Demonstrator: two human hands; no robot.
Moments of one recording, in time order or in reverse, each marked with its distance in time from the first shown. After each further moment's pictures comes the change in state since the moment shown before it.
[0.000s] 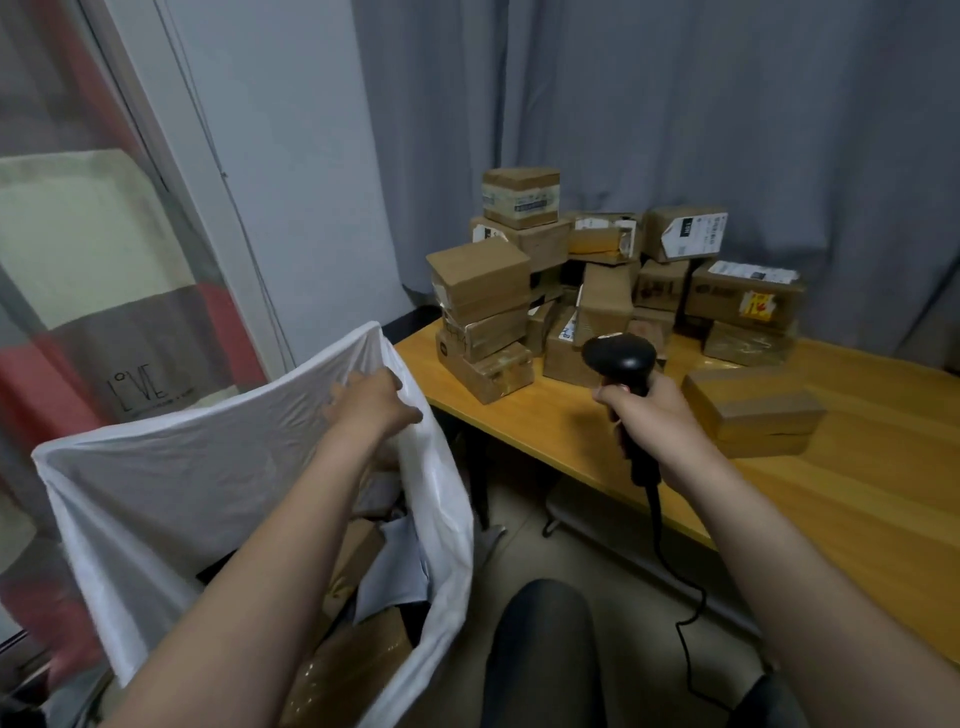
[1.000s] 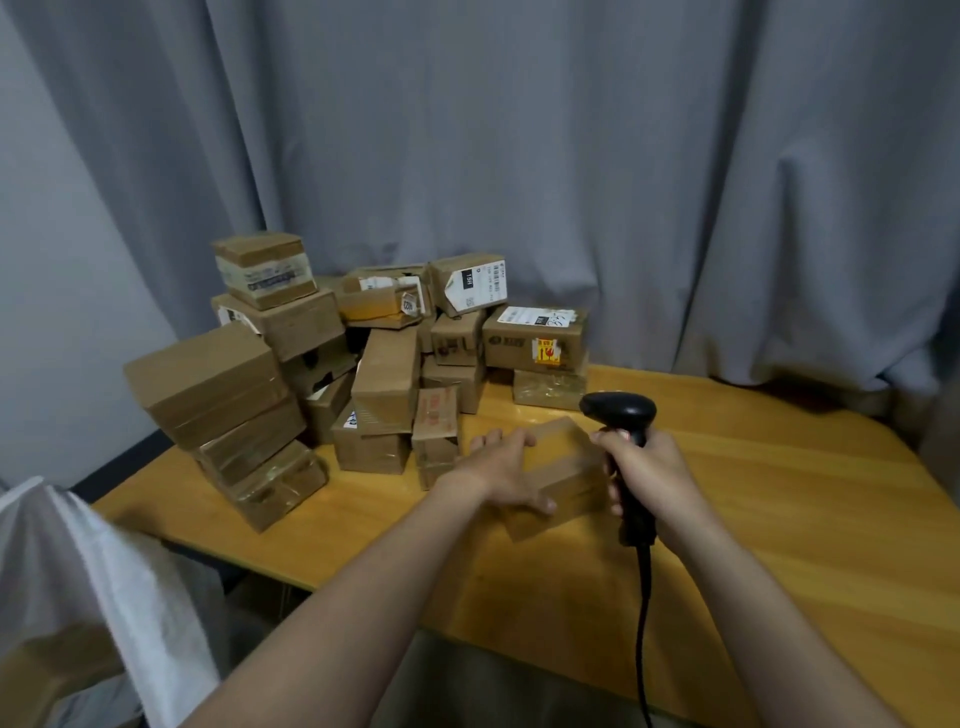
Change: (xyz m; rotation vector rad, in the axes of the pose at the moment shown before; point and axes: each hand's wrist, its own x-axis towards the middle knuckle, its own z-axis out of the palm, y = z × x) left_hand -0.031 0.379 0.154 0.080 -0.537 0.724; right_hand 0.081 0.066 -0.218 0.136 0.281 0.168
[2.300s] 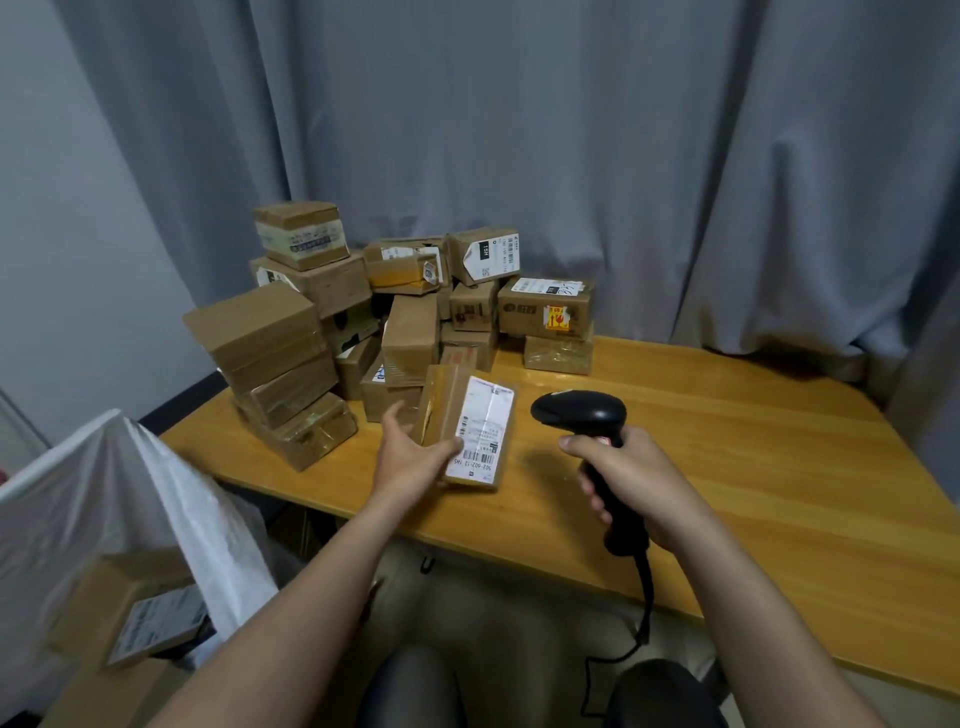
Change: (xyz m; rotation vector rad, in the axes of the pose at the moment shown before) left_hand -0.109 -0.095 0.022 -0.860 0.572 -0.226; right_hand -0.107 -0.003 0.026 -0.089 -0.214 -0.011
